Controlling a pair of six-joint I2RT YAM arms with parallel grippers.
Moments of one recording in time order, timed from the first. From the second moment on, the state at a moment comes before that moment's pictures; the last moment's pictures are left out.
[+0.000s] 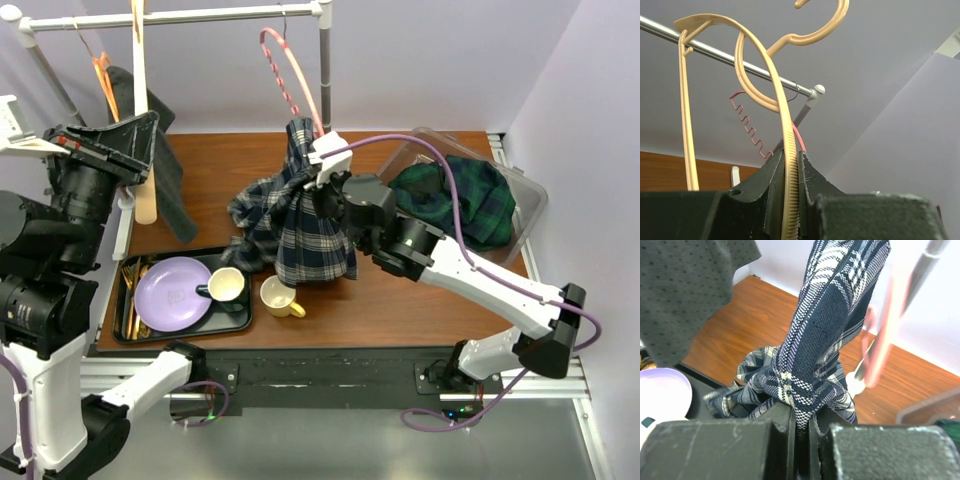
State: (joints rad) left arm -0.31 0.93 1.80 -0.54 -0.13 -0.57; right arm 1.03 1.39 1.43 -0.12 0.49 -0.04
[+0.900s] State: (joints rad) left arm -0.31 0.90 1.79 -0.56 -0.09 -0.60; right arm 1.03 1.06 1.29 -0.33 0.59 -0.02
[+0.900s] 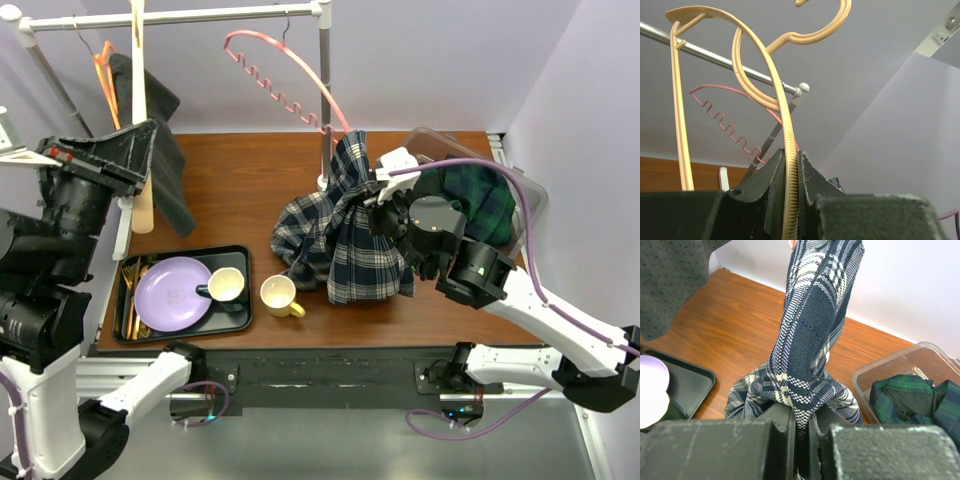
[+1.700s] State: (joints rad) left arm -0.31 0.92 1.58 -0.57 -0.07 -0.76; right arm 1.03 1.02 1.27 -0.37 0.66 -0.01
